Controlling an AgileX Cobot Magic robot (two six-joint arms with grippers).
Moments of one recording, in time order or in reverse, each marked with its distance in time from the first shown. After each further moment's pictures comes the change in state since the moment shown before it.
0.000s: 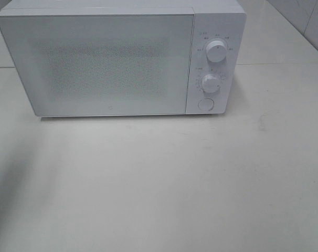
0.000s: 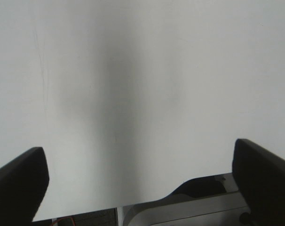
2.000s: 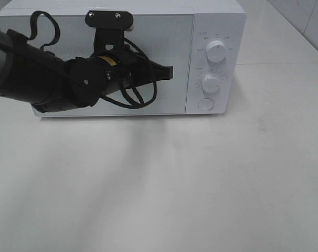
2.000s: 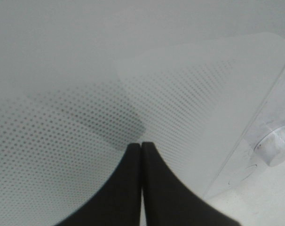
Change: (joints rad) left arm -0.741 0.735 -0.164 -0.322 -1.553 0.152; right arm 0.000 0.000 0.000 0.000 0.000 0.000
